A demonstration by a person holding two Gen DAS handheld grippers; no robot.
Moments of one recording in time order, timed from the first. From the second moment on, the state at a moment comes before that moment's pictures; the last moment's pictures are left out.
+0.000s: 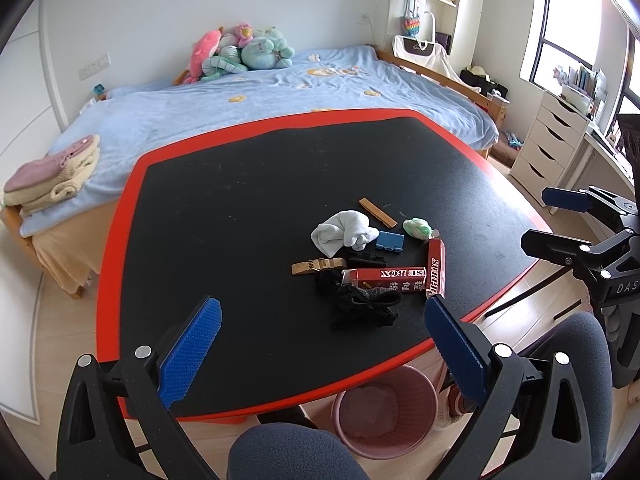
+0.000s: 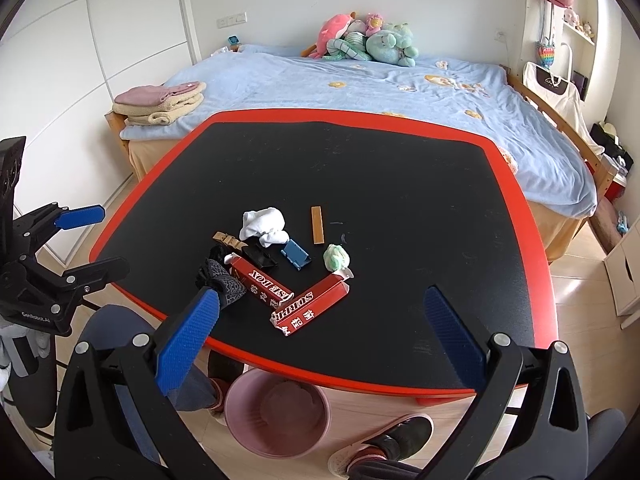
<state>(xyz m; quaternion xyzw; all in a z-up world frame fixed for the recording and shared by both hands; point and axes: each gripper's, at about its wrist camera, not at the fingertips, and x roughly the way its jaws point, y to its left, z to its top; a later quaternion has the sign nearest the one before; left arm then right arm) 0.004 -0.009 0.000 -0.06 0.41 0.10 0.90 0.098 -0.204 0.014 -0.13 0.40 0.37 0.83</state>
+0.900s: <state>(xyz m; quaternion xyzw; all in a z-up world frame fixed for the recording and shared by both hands) 0.007 -0.011 -0.008 -0.07 0.42 0.10 0.90 0.101 -0.201 0.003 -0.14 0.41 0.38 0.82</state>
